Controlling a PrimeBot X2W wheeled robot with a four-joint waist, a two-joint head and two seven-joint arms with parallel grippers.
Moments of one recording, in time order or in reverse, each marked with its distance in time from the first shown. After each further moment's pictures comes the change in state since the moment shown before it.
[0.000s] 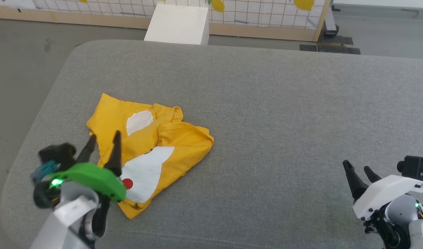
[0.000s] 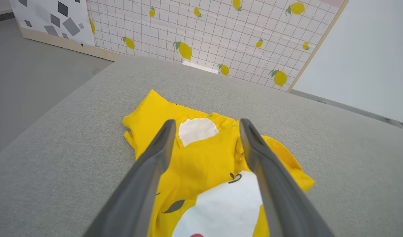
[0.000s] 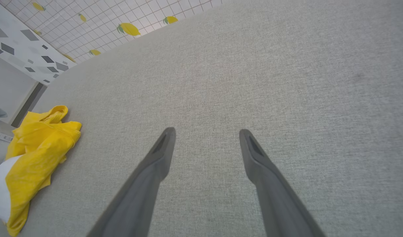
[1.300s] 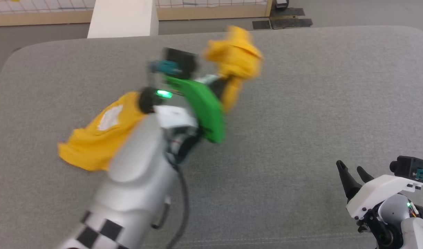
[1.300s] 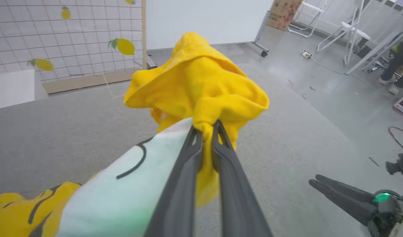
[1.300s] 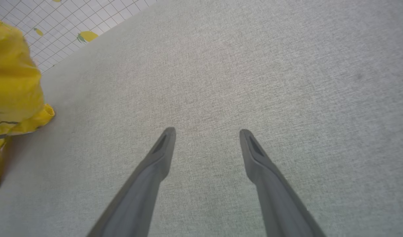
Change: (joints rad) left arm -0.527 -0.244 -0.298 0.212 -0.010 -0.153 0.343; right arm -0.022 0.001 0.025 0.060 0.018 0.000 -0.034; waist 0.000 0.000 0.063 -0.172
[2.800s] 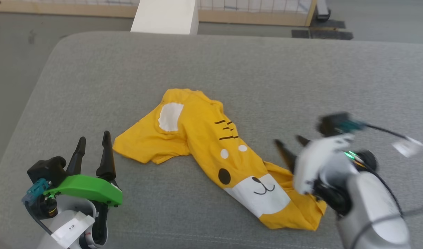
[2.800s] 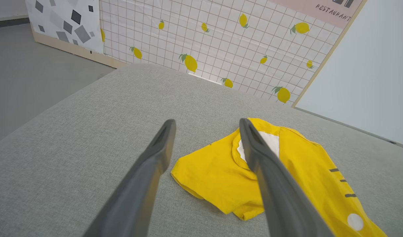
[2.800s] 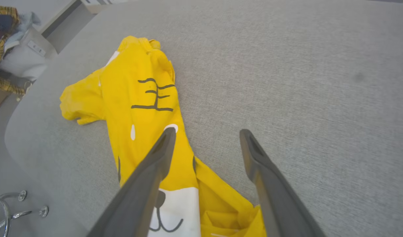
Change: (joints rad) left arm 0.556 0.228 0.303 -0.194 -0.025 0.180 -0.516; right arm -0.190 -0.002 0.306 0.001 -0.090 0.000 0.163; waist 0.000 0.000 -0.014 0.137
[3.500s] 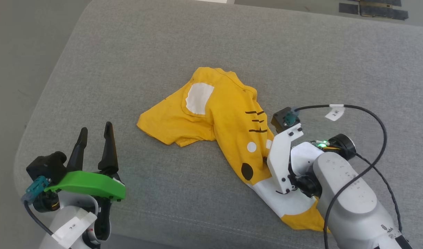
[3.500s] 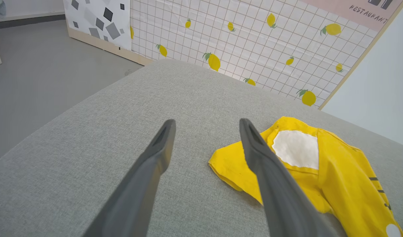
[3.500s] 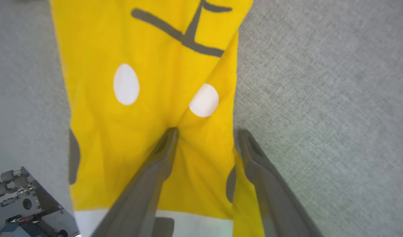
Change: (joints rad) left arm -0.004 -0.058 0.066 -0.037 0.068 -0.053 -0.003; right arm -0.238 -0.008 0.275 0.317 -0.121 -0.004 0.243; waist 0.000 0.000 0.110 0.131
